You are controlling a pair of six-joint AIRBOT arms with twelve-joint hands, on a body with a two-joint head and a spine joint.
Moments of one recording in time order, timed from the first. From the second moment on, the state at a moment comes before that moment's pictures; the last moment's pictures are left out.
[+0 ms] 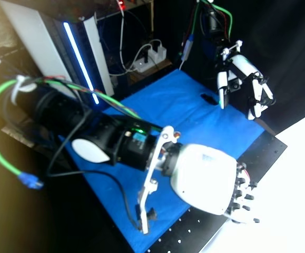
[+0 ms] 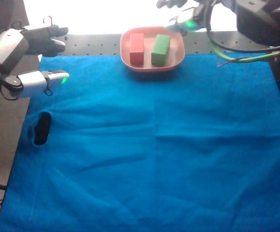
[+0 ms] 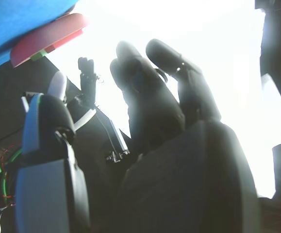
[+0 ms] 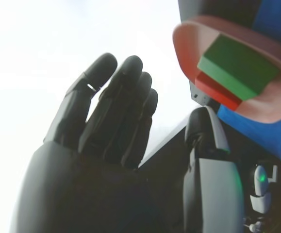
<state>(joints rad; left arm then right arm) 0.94 -1.19 1.46 -0.38 -1.03 0.78 -0.40 -1.53 1.86 -0.07 0.31 -0.71</state>
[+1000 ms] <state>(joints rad) 1.08 -1.13 1.38 -0.50 -1.08 0.80 -0.58 -1.28 1.51 -0.05 0.56 -0.63</state>
